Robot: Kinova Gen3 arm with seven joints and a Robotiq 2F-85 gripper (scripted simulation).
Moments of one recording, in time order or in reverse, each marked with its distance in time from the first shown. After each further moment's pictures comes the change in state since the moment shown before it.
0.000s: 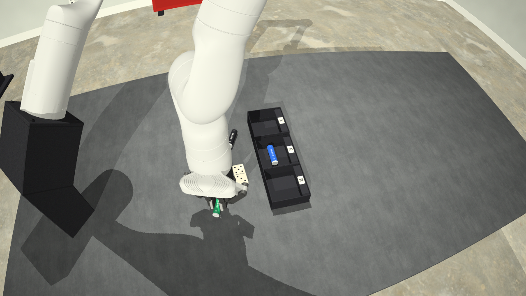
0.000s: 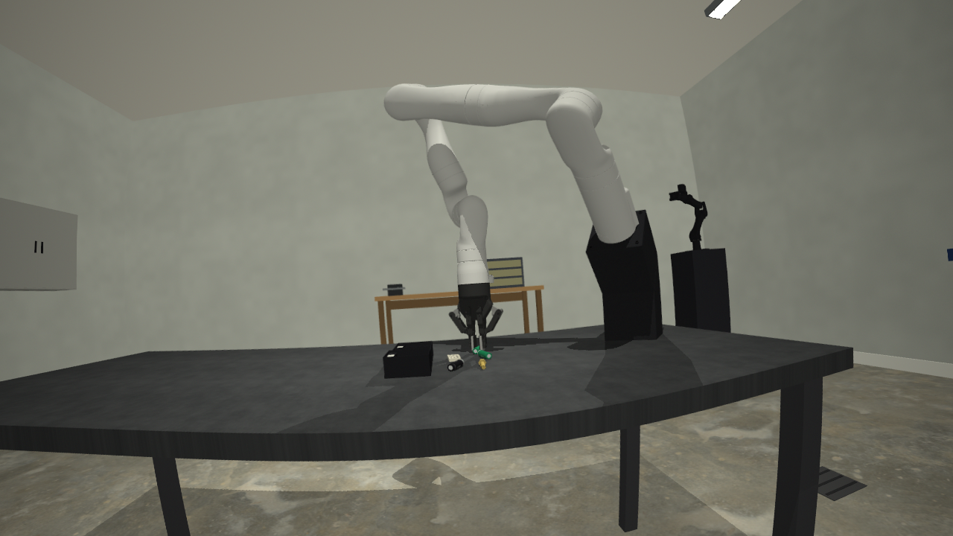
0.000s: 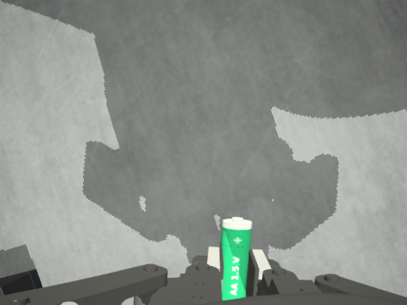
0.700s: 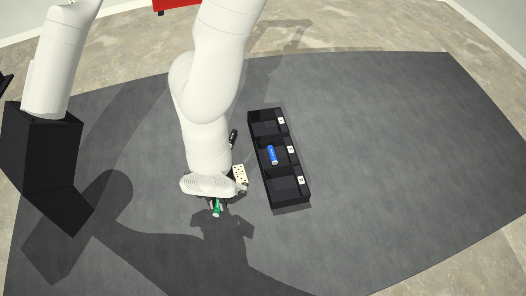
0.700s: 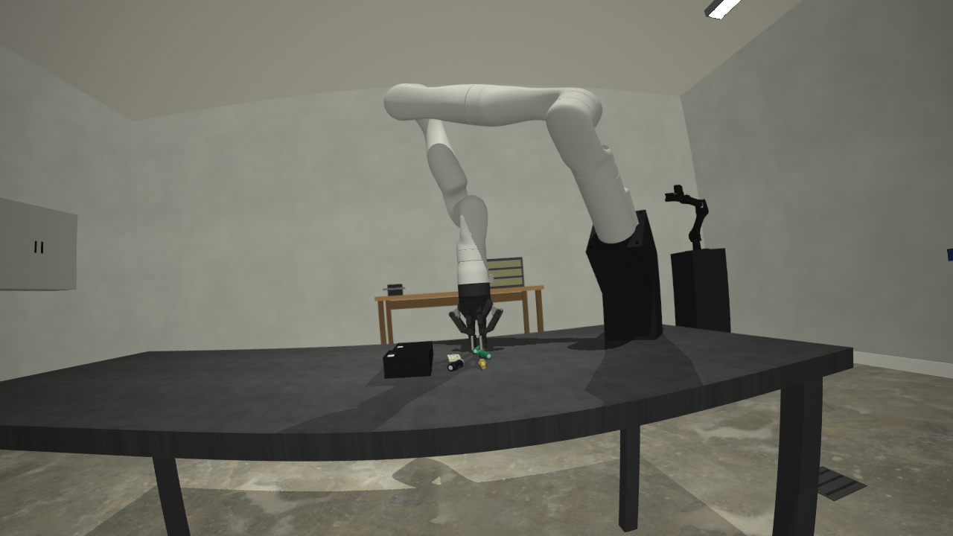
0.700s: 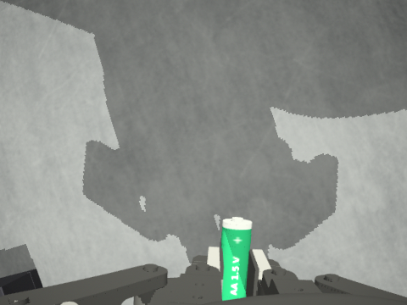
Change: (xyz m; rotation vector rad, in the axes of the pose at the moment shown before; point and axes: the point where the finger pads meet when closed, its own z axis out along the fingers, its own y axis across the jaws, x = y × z) arm 0.000 0.000 0.000 0.000 0.000 0.000
